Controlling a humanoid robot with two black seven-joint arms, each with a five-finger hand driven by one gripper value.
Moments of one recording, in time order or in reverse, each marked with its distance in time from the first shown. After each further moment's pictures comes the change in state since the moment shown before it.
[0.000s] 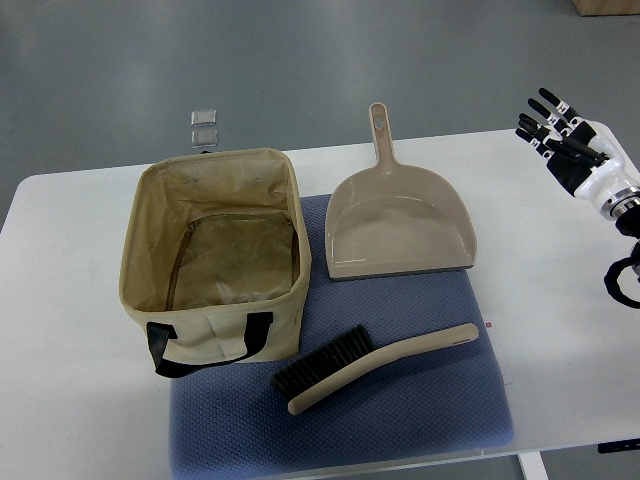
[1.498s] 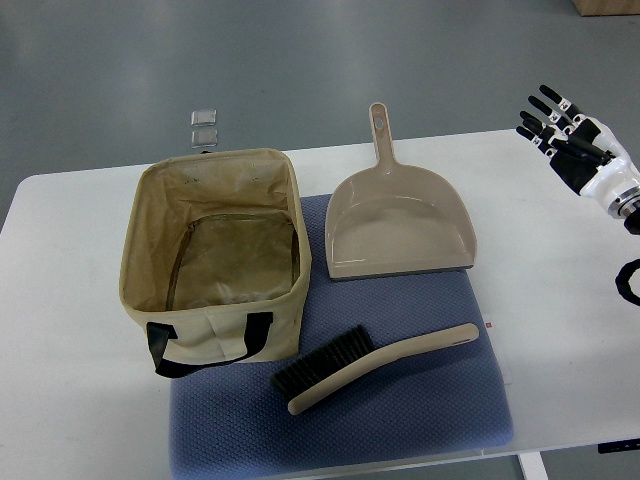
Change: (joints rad) left arm 0.000 0.000 -0.003 0.001 0.002 -0.002 0.002; right arm -0.002 -0.027 -0.002 -0.002 0.000 0.068 -0.003
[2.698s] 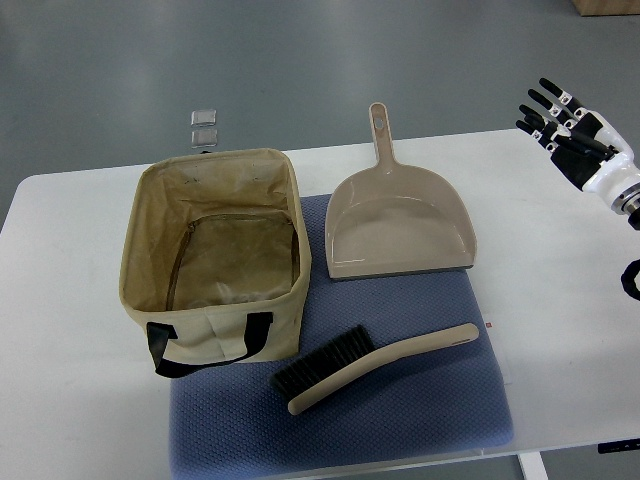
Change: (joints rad) left arm 0.000 0.000 0.000 0.000 0.000 0.000 0.000; right arm 0.003 -0.014 -0.003 0.013 -0.016 0.050 0.002
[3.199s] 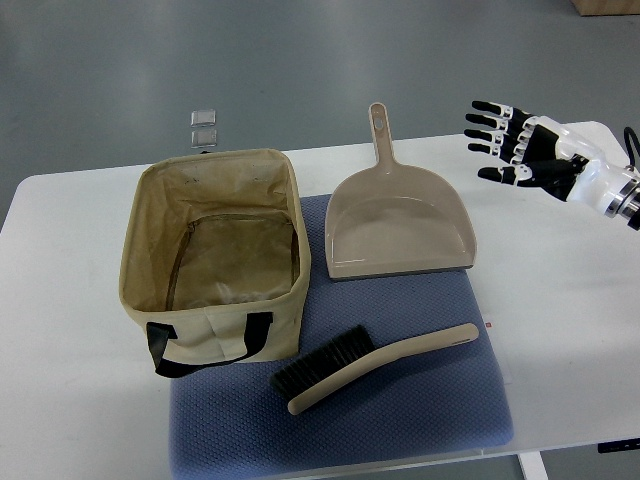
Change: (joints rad) left arm 0.000 0.000 0.000 0.000 0.000 0.000 0.000; right arm 0.041 -0.196 -0.239 0.276 -0.320 0.067 0.129
